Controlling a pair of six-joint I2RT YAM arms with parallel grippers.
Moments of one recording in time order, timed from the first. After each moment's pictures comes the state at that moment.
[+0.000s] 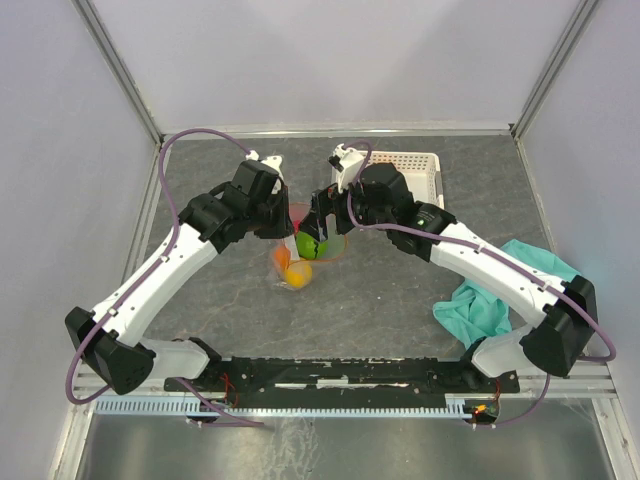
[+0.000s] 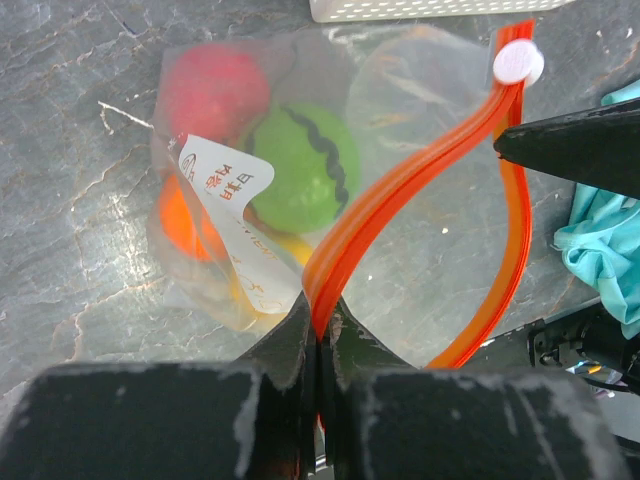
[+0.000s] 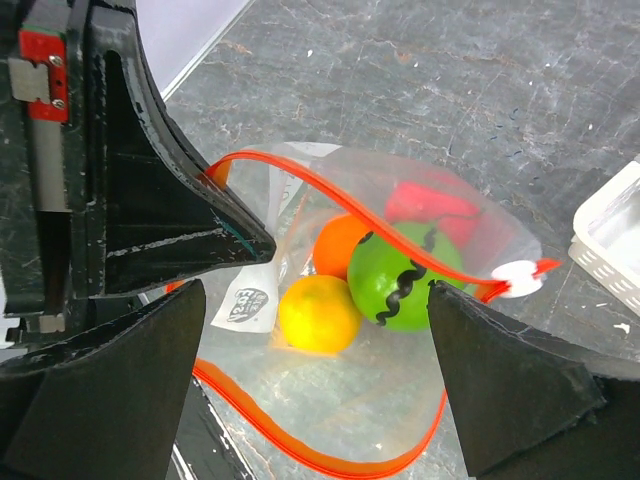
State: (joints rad) left arm -0.63 1.30 1.38 -0.89 -0.05 -0.51; right arm 0.81 1.43 1.28 -0.24 -0.18 0.32
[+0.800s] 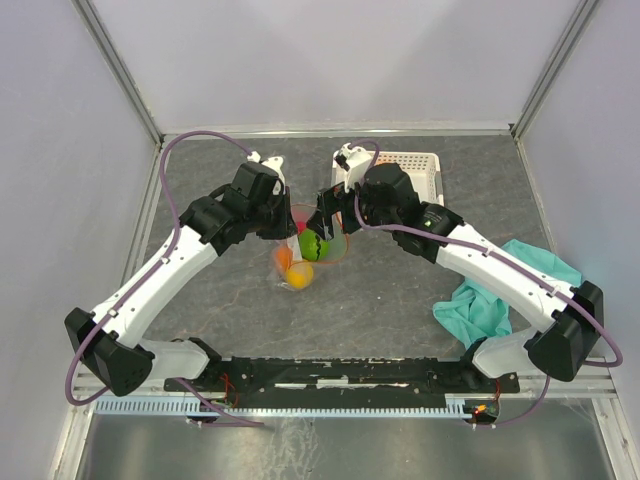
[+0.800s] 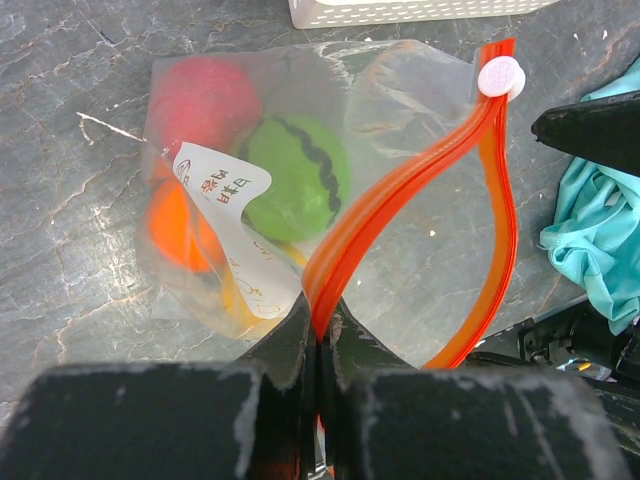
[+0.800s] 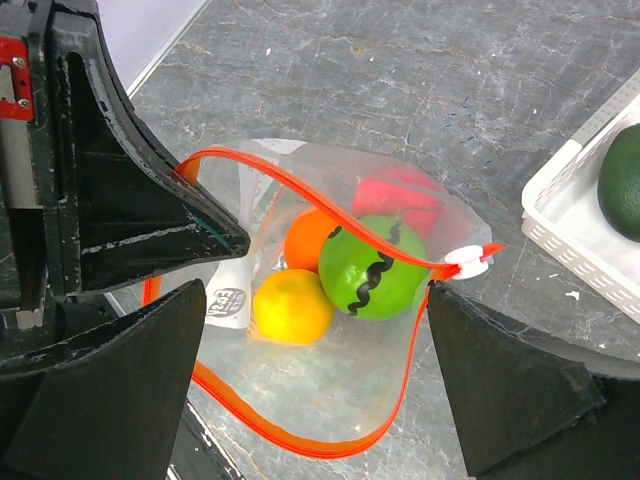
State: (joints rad) left arm -0.63 1.28 1.34 -0.83 -0.02 -0.51; right arm 0.81 1.39 1.30 -0.31 -0.09 0.30
